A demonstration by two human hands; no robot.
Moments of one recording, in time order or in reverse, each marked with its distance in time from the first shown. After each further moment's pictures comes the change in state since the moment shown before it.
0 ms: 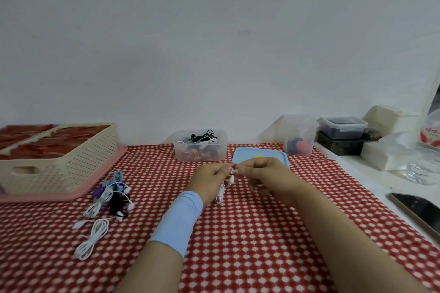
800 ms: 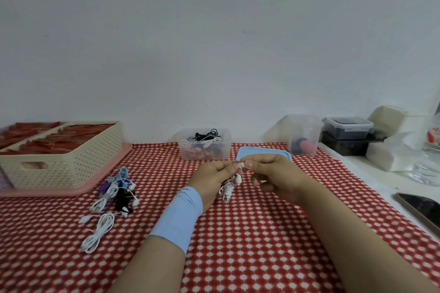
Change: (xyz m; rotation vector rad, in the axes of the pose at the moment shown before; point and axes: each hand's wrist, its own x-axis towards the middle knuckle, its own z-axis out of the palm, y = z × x) left_hand -0.009 0.003 0.001 -0.452 -0.073 -0.067; right_hand 0.000 0.001 -0.004 0.146 -0.075 -0.038
